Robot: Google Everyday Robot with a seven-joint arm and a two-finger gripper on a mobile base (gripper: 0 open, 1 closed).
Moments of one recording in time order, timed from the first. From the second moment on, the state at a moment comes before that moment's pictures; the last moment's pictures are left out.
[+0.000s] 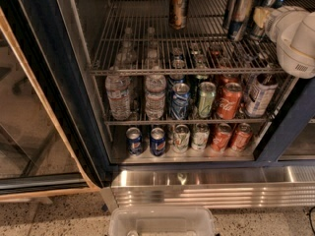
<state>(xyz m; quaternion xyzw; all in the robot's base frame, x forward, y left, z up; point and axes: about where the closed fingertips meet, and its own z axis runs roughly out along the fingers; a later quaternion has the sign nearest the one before) 0.776 -0.364 0.979 0.02 0.74 -0.08 0.67</state>
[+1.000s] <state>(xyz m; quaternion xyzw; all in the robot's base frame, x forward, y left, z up) 0.773 -0.359 0.983 0.01 0.73 -0.08 0.68</state>
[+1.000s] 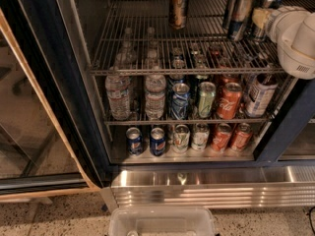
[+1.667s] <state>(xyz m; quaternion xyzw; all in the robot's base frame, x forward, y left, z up) 0.750 -0.346 1.011 -0.01 0.72 -0.08 0.69</state>
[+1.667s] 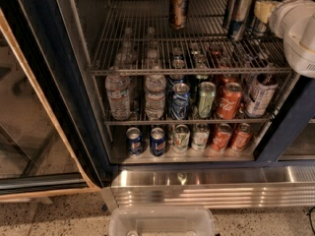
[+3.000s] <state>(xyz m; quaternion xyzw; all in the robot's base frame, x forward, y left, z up) 0.665 -0.340 1.021 0.00 0.73 -0.06 0.68</state>
